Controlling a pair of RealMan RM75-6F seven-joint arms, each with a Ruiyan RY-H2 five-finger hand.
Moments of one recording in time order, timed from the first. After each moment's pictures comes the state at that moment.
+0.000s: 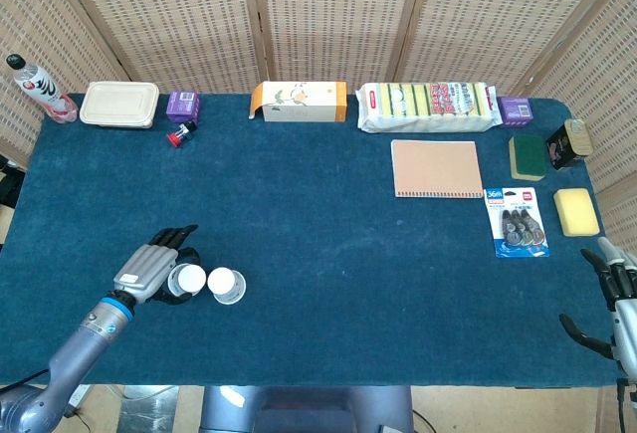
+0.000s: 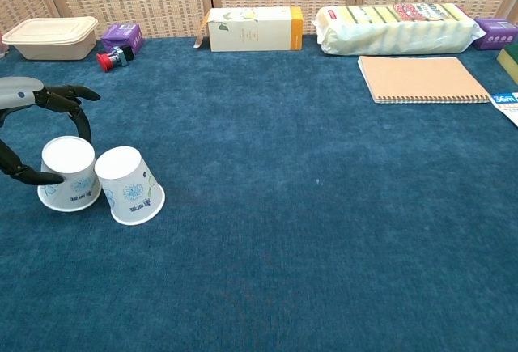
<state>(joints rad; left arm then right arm) -0.56 -1.19 -0.01 -1.80 1.16 0.94 0.18 0.00 -0.98 0.05 -1.67 -1.59 1.60 0.18</state>
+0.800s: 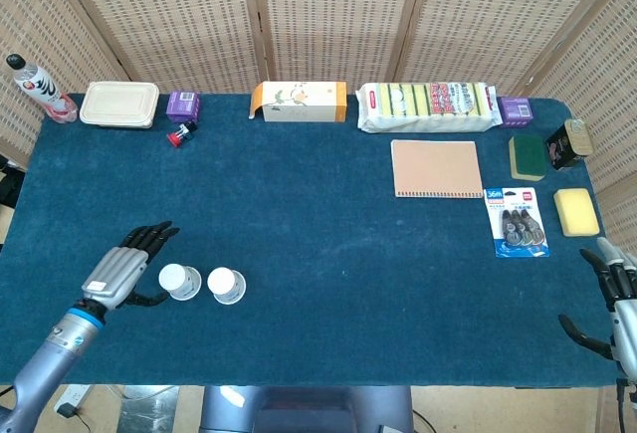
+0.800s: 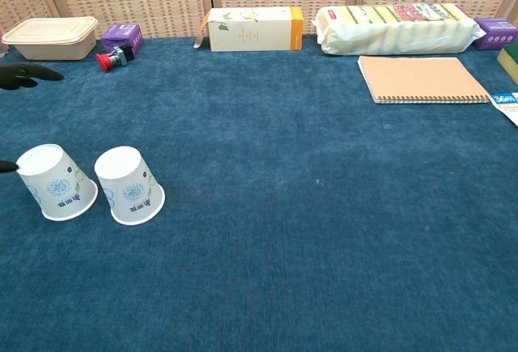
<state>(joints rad) -0.45 -1.13 0.02 -1.76 1.37 1.09 0.00 0.00 -0.98 0.05 -1.67 -1.59 1.60 0.18</state>
